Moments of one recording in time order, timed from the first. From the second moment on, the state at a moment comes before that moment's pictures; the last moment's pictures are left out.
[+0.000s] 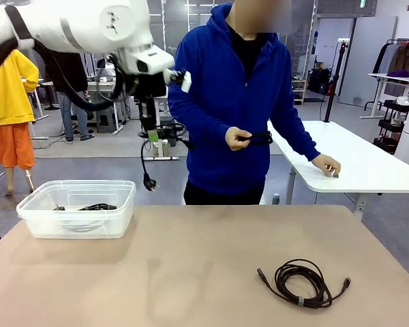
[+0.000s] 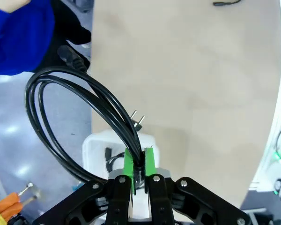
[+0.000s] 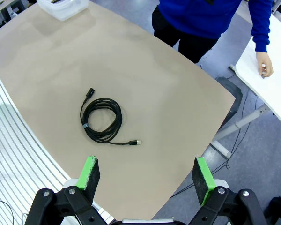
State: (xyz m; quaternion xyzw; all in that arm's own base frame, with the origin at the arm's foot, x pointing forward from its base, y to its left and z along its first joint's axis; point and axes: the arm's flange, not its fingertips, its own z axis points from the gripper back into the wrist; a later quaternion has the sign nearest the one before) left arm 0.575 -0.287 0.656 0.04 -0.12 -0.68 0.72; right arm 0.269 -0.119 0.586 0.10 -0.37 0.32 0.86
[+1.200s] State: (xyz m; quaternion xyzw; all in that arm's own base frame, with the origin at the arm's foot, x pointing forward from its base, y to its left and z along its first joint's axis) left arm 0.609 -0.080 0.593 0.04 -0.12 -0.56 0.82; right arm 0.269 -0.119 0.586 0.10 -0.37 0.32 0.86
